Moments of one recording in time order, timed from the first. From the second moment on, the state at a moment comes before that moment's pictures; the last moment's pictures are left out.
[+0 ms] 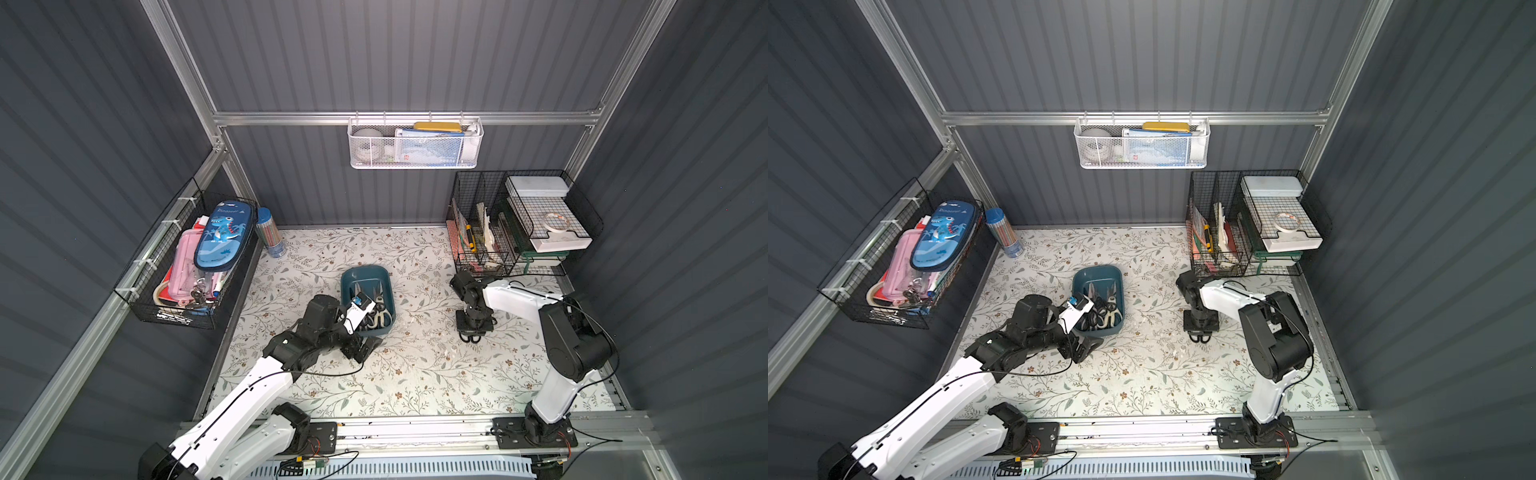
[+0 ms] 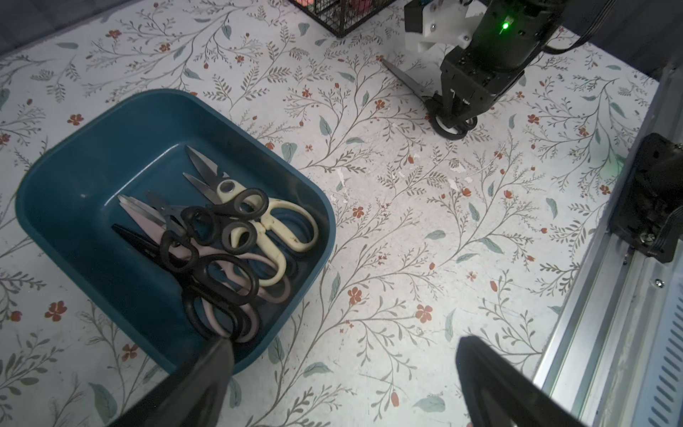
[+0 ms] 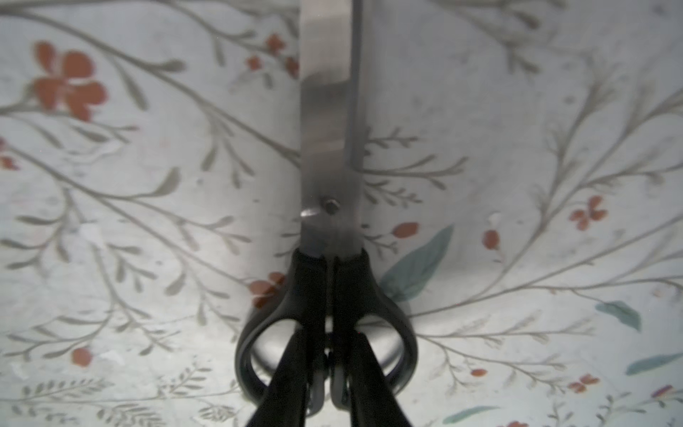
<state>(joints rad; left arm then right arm) -0.55 0.92 0.69 -0.53 0.32 0.20 0.45 1.78 1.09 -0.87 0.06 0.51</state>
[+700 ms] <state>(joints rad) -0.42 0.86 0.70 -0.58 0.17 0.15 0.67 1.86 1.43 -0.96 0.04 0.56</state>
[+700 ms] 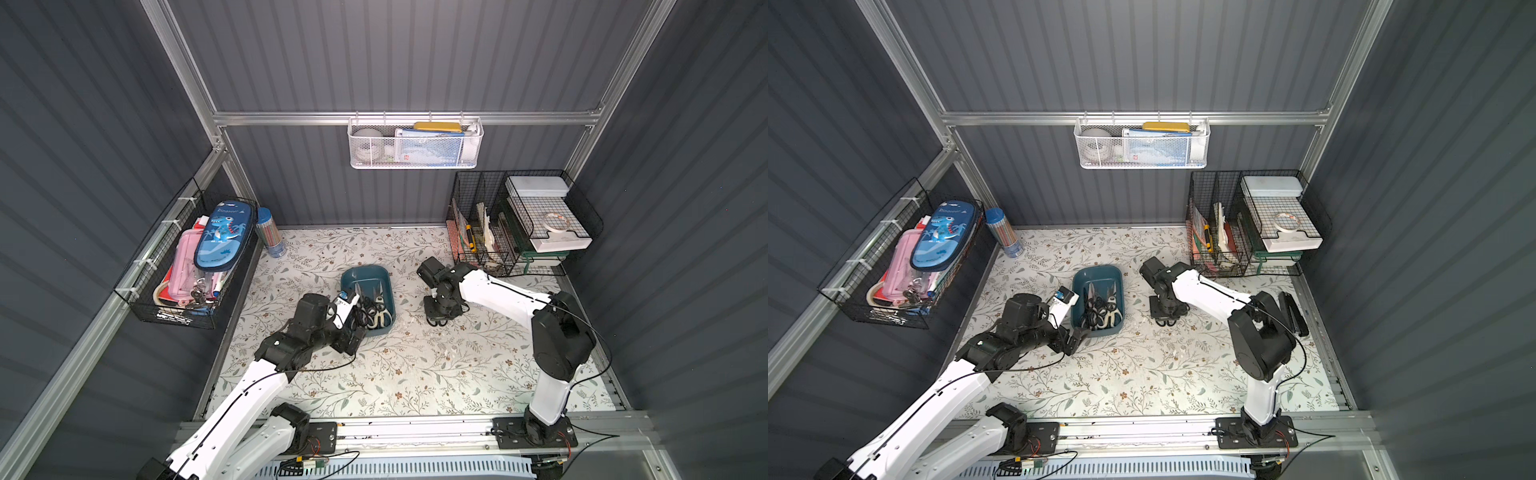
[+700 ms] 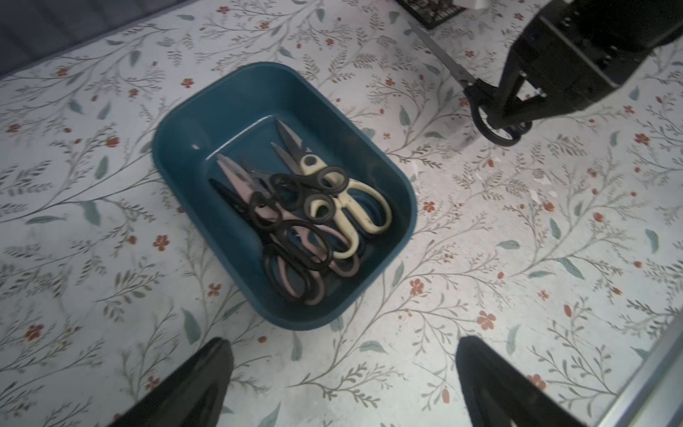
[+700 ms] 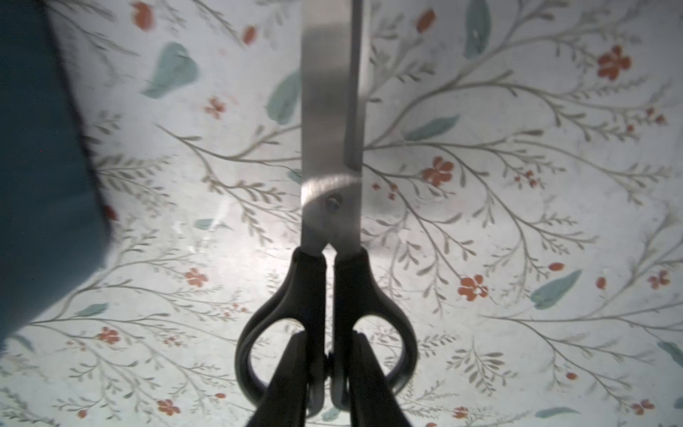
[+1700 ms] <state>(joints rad) -0.30 0.87 0.71 -0.68 -0.29 -0.04 0.90 2.38 2.24 -1.08 -0.07 0.54</state>
